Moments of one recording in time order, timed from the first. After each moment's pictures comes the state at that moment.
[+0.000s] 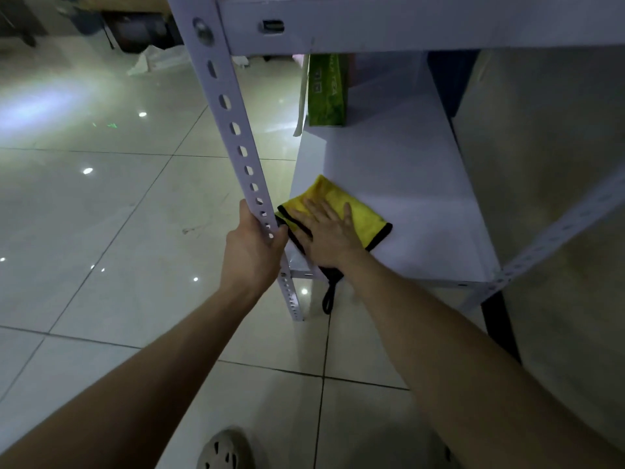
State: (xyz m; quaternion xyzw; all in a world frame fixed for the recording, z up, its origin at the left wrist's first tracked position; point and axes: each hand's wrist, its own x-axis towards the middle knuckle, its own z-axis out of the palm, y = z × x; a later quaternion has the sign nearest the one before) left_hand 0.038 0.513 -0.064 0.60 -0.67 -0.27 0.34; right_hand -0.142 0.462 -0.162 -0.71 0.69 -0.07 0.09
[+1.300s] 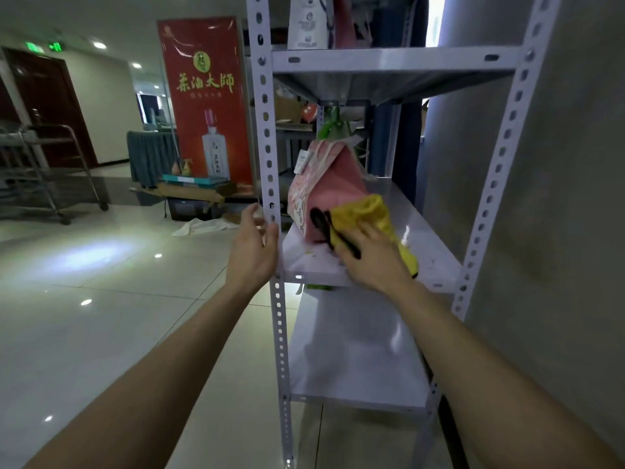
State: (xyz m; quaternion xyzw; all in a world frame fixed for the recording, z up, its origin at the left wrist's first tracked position) left_hand 0.047 0.534 0.245 0.46 -0.69 -0.18 0.53; right_hand -0.190 0.613 0.249 -0.67 0.68 -0.29 -0.05
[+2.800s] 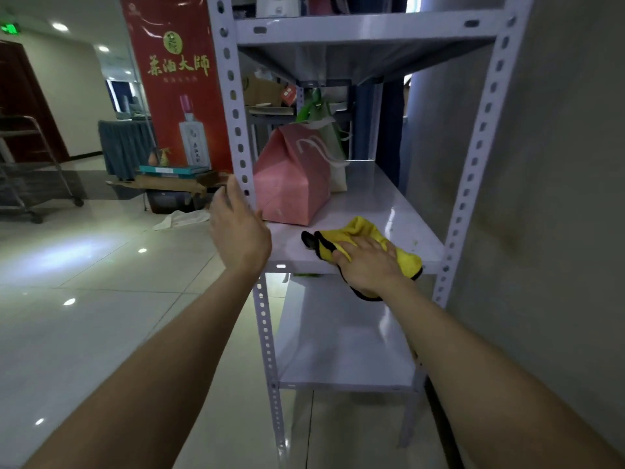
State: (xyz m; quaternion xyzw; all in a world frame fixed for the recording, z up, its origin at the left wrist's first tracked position) left_hand 0.006 0.522 0.250 0.54 -0.66 0.01 0.52; right_hand -0.222 0.598 0.200 -0.63 0.76 -0.15 0.01
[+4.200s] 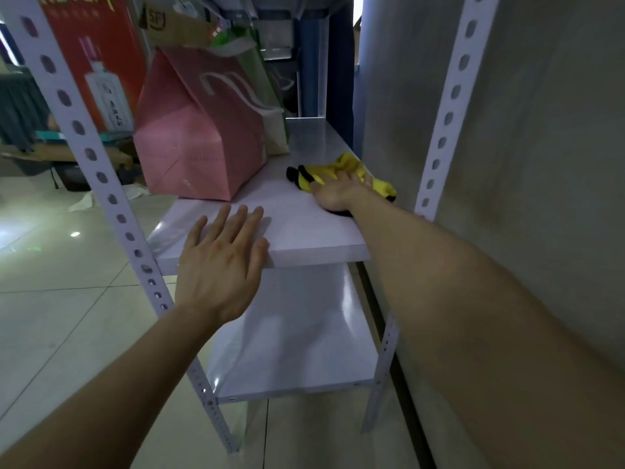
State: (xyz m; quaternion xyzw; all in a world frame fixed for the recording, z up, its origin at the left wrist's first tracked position) left_hand -0.064 0.522 0.162 0.44 -0.86 0.11 0.23; right_hand -0.338 0.481 0.231 -0.54 0.84 -0.05 0.07
